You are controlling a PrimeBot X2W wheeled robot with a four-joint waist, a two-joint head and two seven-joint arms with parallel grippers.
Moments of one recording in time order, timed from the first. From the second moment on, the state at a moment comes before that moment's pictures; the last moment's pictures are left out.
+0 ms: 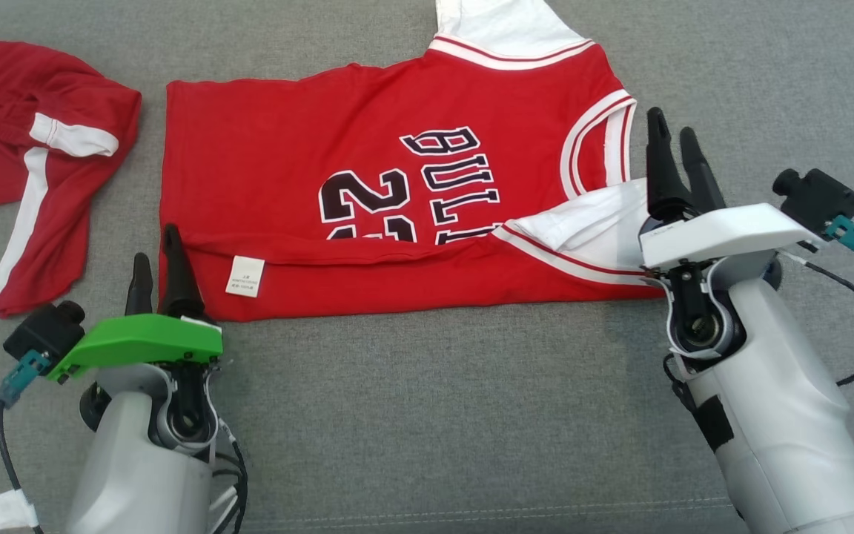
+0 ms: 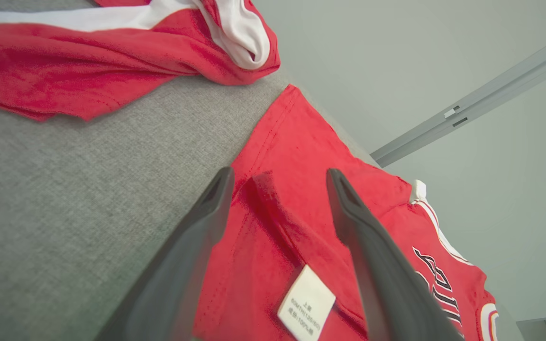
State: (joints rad) left arm -0.50 0.05 -0.02 0.68 -0.88 -0.10 -0.26; right arm -0.61 -0.06 0.14 0.53 0.87 0.13 -0.26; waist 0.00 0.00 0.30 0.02
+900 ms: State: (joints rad) left arm -0.41 0.07 -0.01 0.78 -0.89 -0.04 -0.17; right arm -0.30 -0.06 0.03 0.41 0.40 0.13 -0.18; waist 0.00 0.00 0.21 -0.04
